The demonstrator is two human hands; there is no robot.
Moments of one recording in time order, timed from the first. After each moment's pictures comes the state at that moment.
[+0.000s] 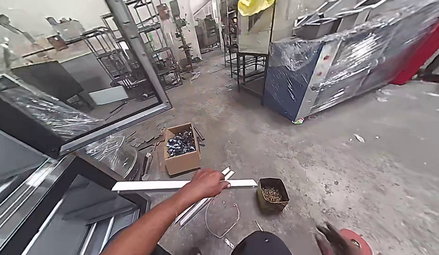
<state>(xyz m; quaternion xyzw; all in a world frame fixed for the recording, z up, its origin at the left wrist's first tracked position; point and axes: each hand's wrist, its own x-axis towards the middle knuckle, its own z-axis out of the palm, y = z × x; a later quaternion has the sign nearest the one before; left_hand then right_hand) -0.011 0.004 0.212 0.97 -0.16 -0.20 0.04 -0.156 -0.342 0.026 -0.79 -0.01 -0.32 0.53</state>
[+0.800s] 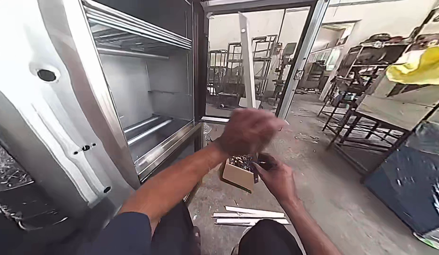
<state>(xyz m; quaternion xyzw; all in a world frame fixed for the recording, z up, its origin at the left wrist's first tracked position) -0.194 0.159 0.432 0.71 -0.23 0.67 -0.06 -0.088 0.011 0.293 -0.74 -0.43 -0.21 0.47</state>
